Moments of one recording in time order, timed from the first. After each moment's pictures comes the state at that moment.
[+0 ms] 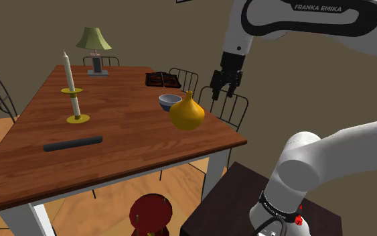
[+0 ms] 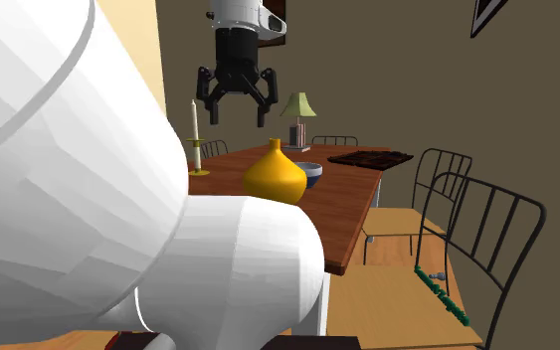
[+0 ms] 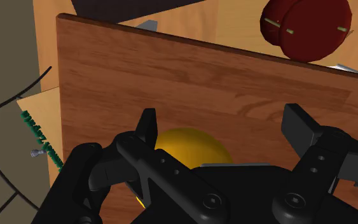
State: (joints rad) arm -0.02 -0.81 -0.02 -2.38 0.03 1.59 0.14
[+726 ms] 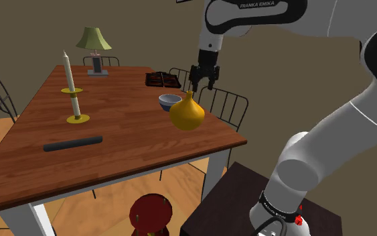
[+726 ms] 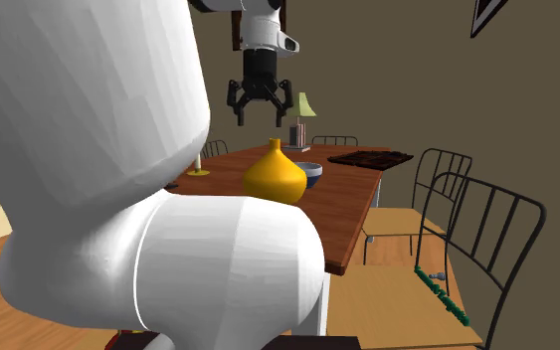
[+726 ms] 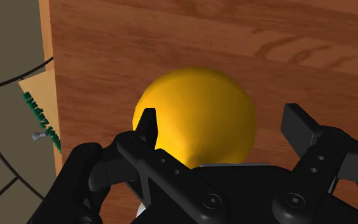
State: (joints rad) arm -0.04 -0.43 -0.05 -2.11 0.01 1.68 0.13
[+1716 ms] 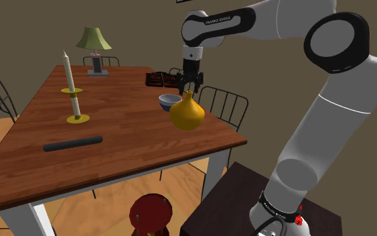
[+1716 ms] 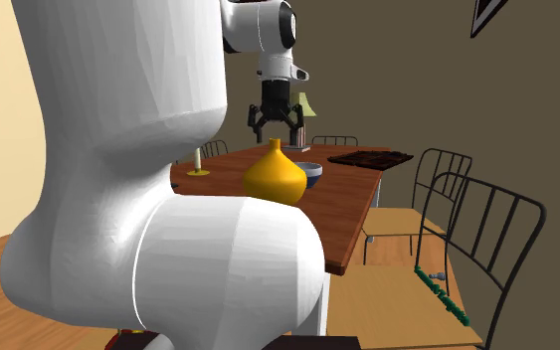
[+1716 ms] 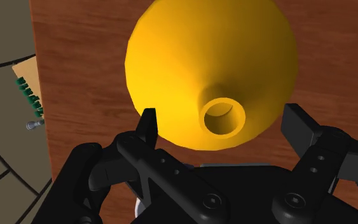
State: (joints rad) arm -0.06 -0.11 -0.07 -1.92 0.00 1.77 0.11
